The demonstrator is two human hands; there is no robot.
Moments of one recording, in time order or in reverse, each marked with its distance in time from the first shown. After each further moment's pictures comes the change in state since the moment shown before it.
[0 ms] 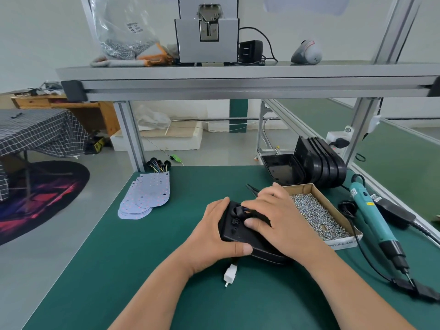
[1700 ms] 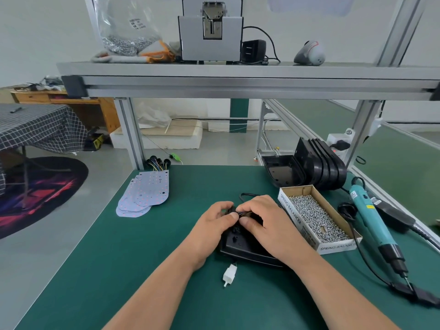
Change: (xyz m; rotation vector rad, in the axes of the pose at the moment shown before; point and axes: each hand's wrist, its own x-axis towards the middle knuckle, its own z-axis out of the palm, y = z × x) left_hand 0.016 0.008 0.012 -0.424 0.121 -0.245; right_hand 0.002 -0.016 0.015 0.225 -0.030 0.182
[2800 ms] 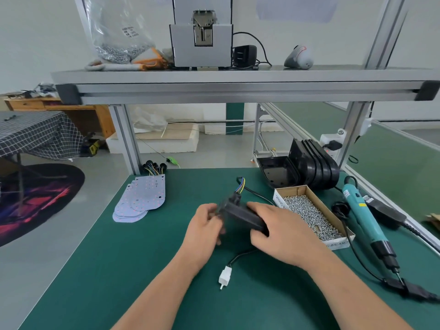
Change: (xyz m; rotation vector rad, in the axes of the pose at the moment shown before) left_hand -0.007 -0.001 0.003 0.129 0.221 0.086; right_hand -0.013 -0.003 -0.030 -0.384 -0.149 0.076
